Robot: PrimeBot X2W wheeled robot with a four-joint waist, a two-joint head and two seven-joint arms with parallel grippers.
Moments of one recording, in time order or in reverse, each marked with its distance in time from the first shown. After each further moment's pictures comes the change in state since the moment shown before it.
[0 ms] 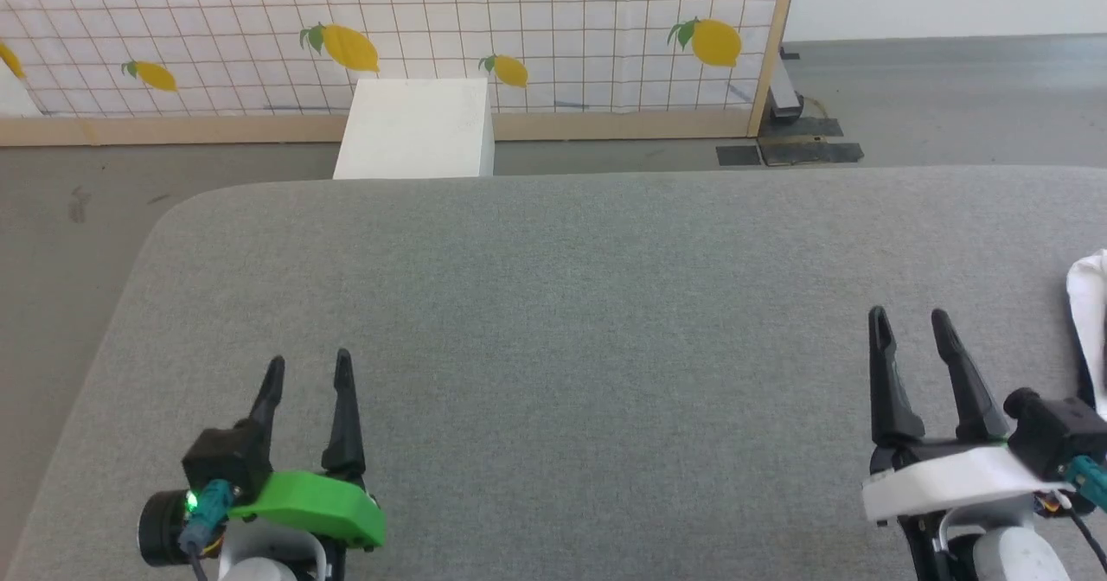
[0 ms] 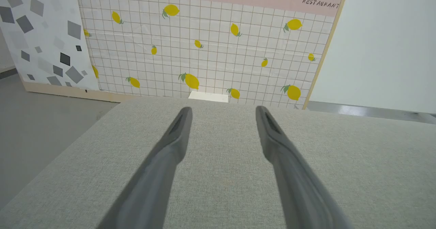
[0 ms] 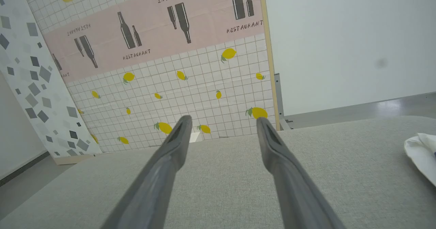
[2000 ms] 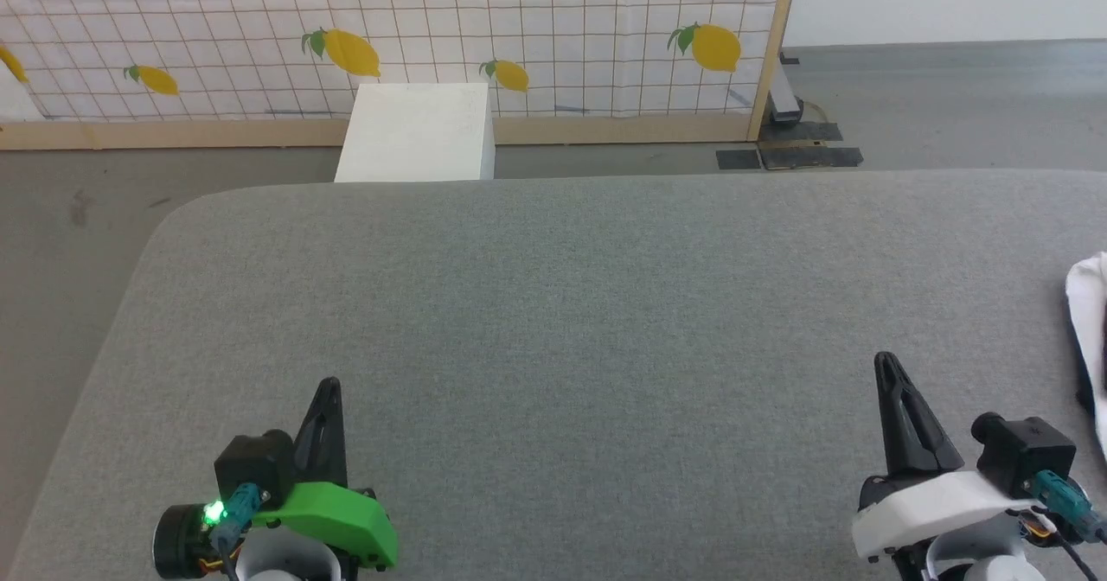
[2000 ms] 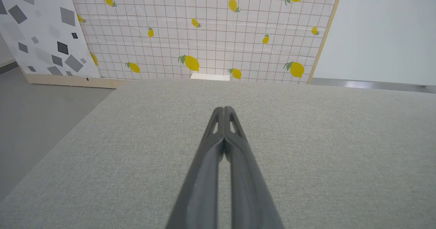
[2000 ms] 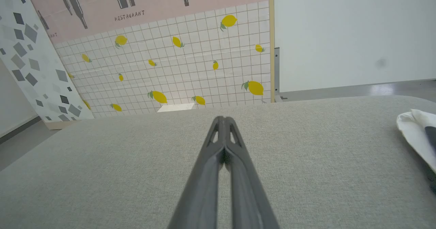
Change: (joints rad) left arm 0.018 -0.016 -0.010 0.035 0.067 0.005 0.056; right arm 0.056 0.000 0.007 0.014 -0.077 0.000 0.072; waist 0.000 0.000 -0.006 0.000
